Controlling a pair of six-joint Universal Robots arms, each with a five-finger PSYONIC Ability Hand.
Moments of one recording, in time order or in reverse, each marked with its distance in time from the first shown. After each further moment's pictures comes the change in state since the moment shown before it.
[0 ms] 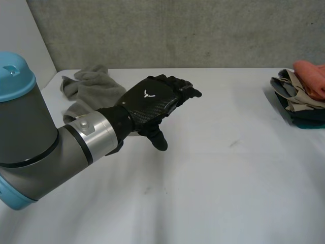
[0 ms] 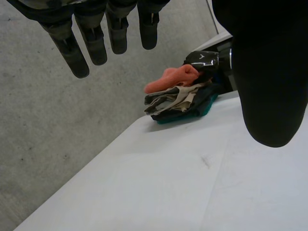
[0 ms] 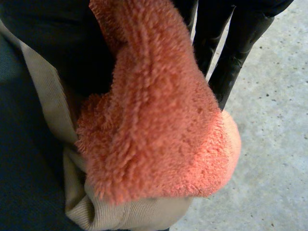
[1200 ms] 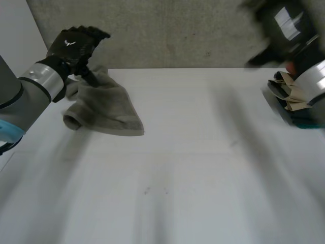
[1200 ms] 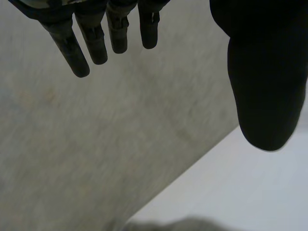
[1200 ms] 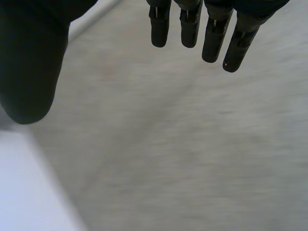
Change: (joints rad) left arm 0.351 -0.218 0.259 0.168 -0.161 -0.036; right arm 0.638 -0.911 0.627 0.288 0.364 -0.039; left_hand 0.001 0.000 0.000 0.000 0.000; right_hand -0.699 -0.940 -0.969 -0.957 -0.929
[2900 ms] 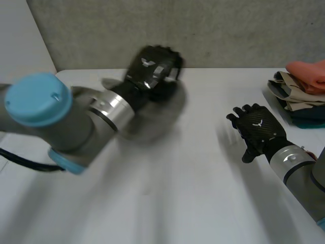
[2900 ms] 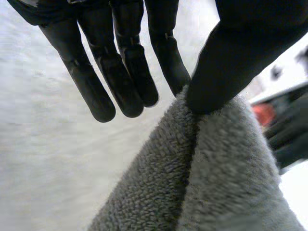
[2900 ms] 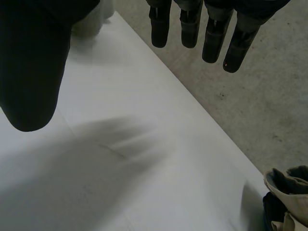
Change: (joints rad) left arm -0.379 0.007 -0.183 0.346 0.050 -0.231; right arm 0.009 0.091 0.286 0.208 0.146 -0.267; left_hand 0.934 0.993 0.980 0.993 0.925; right_hand 0.000 0.000 0.000 0.000 -0.003
